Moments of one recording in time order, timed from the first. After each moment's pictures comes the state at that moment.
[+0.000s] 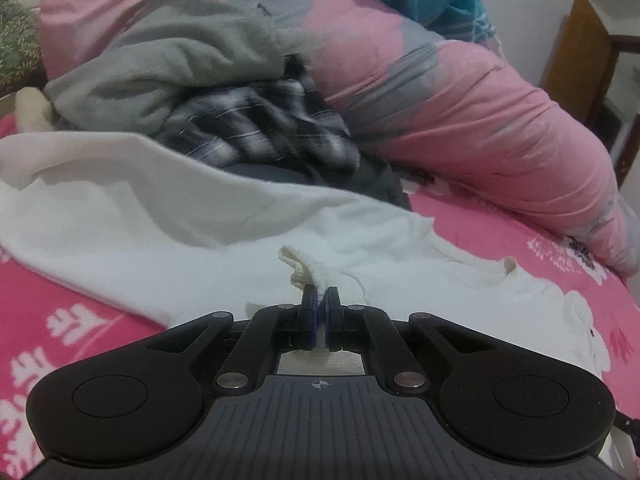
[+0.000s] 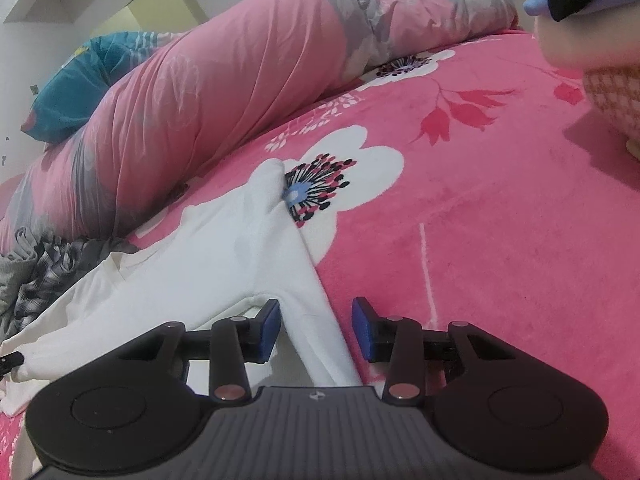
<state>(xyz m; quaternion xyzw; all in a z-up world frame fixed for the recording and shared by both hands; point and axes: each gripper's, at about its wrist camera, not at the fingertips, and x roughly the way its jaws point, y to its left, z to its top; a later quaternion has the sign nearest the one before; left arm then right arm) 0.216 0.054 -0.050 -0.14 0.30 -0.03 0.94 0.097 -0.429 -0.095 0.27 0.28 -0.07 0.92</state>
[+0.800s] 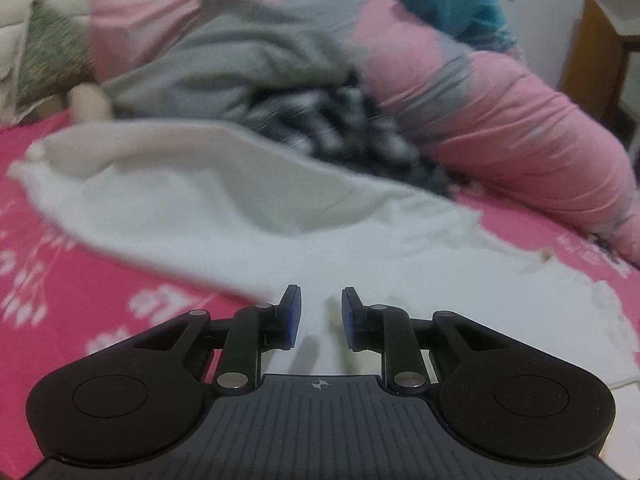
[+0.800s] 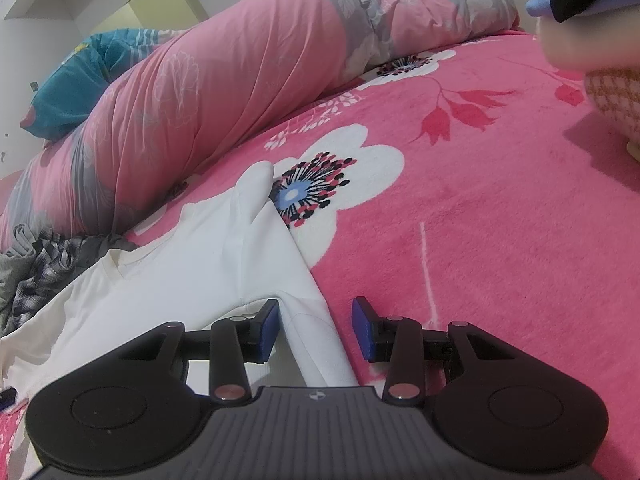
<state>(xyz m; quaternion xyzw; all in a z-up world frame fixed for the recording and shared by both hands) 0.179 0.087 -0.060 -0.12 0.28 -0.02 0.95 0.096 -0.426 -0.095 0.27 0.28 -0.07 0.92</state>
